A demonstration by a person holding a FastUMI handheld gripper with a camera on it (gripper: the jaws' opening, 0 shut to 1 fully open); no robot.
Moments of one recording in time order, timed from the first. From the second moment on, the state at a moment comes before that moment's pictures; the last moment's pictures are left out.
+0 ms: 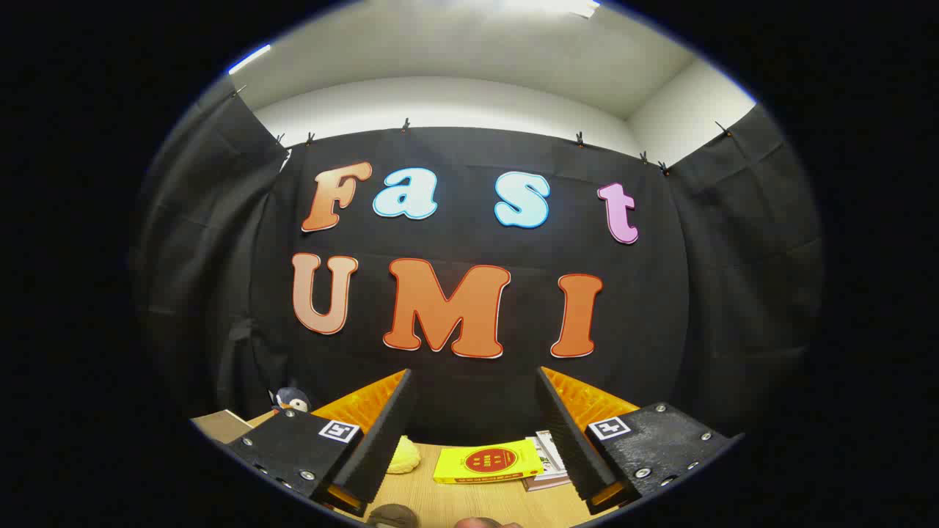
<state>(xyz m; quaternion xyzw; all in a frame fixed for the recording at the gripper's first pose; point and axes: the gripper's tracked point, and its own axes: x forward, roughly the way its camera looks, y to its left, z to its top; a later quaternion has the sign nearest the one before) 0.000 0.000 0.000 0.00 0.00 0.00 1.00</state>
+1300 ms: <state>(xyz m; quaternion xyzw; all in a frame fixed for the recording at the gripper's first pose) -0.010 0.099 -0.071 0.06 0.08 0.17 0.98</state>
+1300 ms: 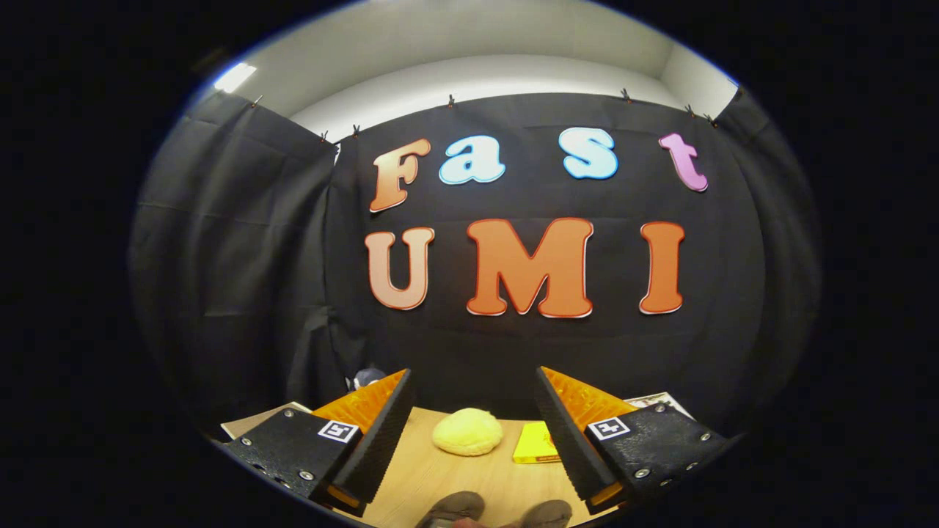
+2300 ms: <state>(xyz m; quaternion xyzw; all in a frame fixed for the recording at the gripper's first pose) -0.150 0.317 -0.289 0.44 0.47 0.43 0.63</state>
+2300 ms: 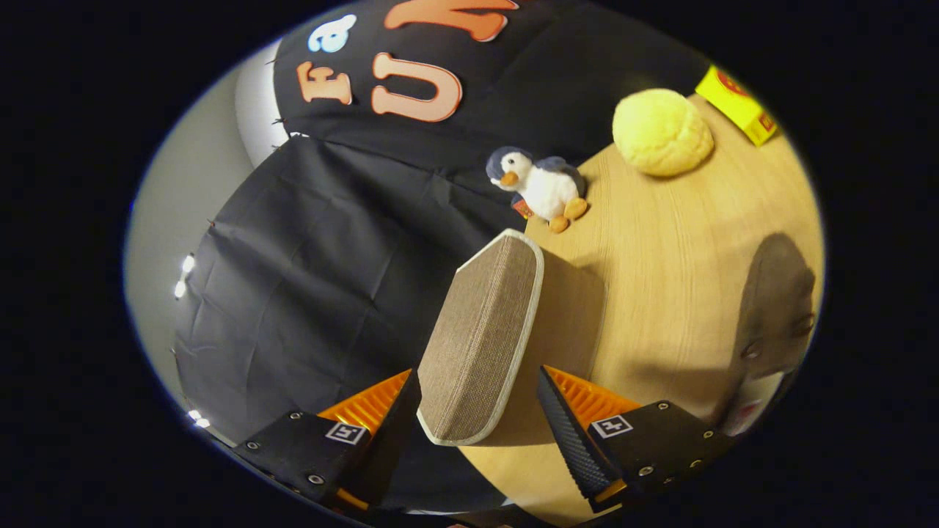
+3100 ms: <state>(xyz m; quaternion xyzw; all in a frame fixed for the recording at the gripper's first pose) -0.166 0.353 -0.265 0.61 0.48 0.47 0.43</state>
